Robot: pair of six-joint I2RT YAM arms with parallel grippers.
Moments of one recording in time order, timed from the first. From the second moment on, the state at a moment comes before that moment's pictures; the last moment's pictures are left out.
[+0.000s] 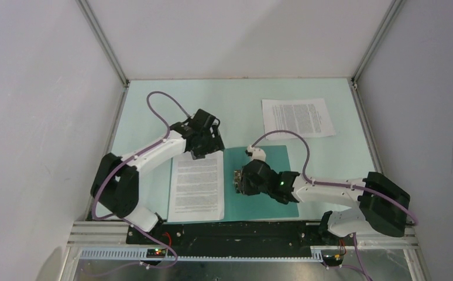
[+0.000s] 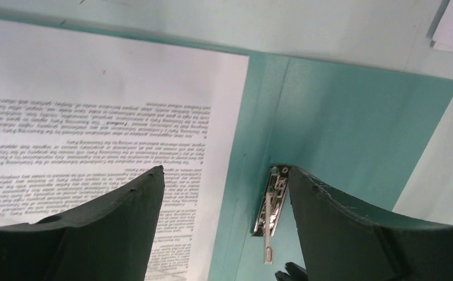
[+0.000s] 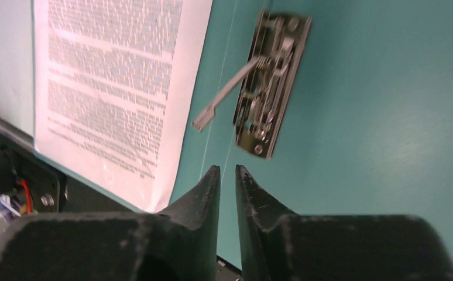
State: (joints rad) left arm -0.59 1.57 1.12 -0.62 -0.09 -0.85; right arm 1.08 1.34 0.71 -0.15 0.22 0.85
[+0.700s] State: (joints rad) left arm -0.56 1.40 1.06 -0.65 -0.10 -0.77; right arm 0.92 1.62 0.75 0.15 0.04 0.90
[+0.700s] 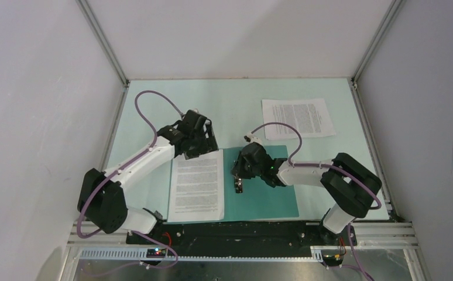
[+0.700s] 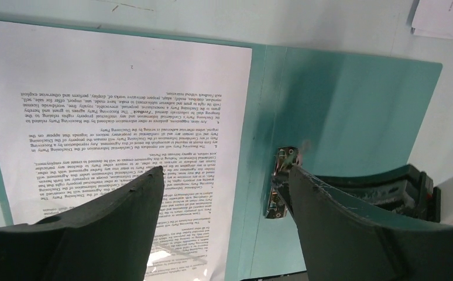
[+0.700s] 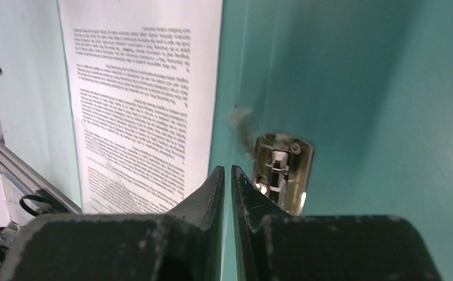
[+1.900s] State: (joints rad) left arm -0.56 1.92 1.62 -0.44 0.14 -0.72; right arm 0.02 1.35 0.93 -0.11 0.12 0.87
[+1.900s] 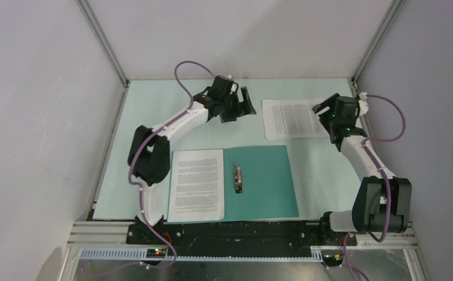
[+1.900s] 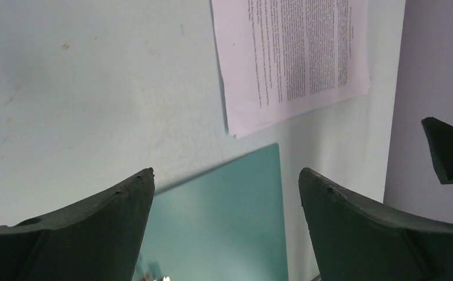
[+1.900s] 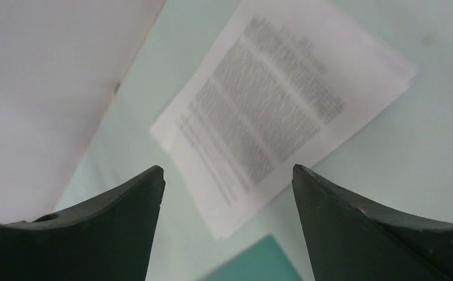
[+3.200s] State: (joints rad) left arm -0.64 2.63 2.20 -0.12 0.37 -1.15; right arm -0.39 1.87 1.02 0.16 -0.22 0.86
